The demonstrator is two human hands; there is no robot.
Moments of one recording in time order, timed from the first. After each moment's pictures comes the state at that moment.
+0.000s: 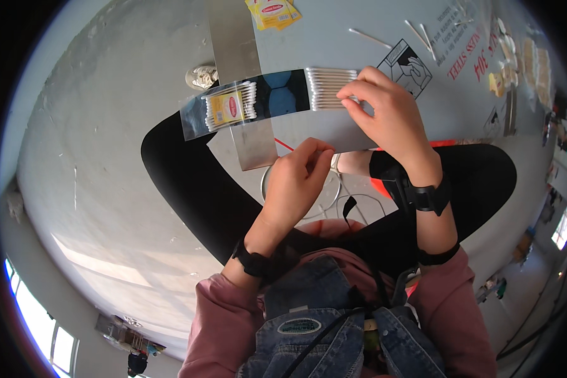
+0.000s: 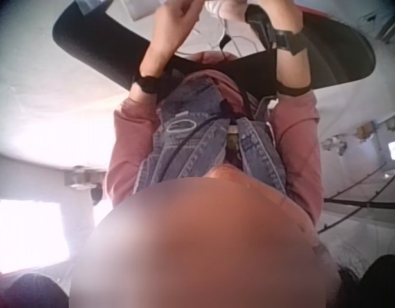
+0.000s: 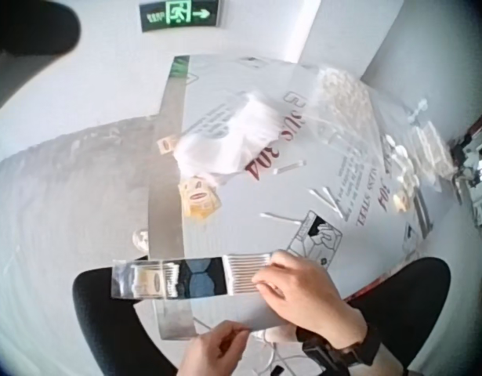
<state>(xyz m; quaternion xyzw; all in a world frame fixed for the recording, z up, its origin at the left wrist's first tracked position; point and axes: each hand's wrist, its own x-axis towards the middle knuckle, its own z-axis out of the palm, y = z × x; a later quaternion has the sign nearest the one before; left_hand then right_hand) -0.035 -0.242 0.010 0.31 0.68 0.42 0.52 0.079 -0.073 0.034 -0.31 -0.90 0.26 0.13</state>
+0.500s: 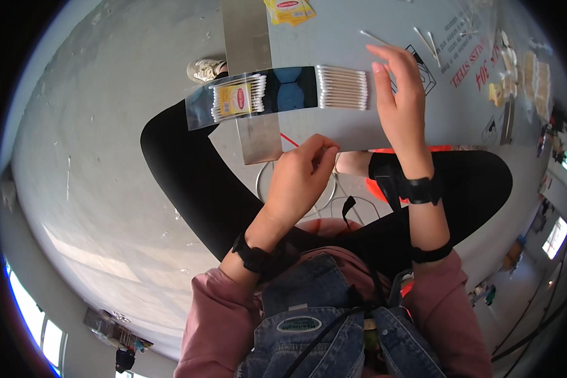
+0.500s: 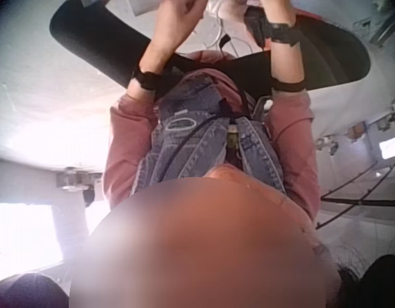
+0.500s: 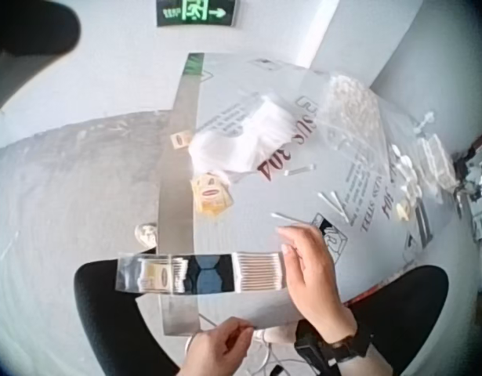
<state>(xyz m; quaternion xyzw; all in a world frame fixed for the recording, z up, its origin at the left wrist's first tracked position) -0.036 -0.239 0.016 0.29 0.67 0.43 0.53 0.069 -0.059 0.021 -0.33 -0.87 0.22 0.29</state>
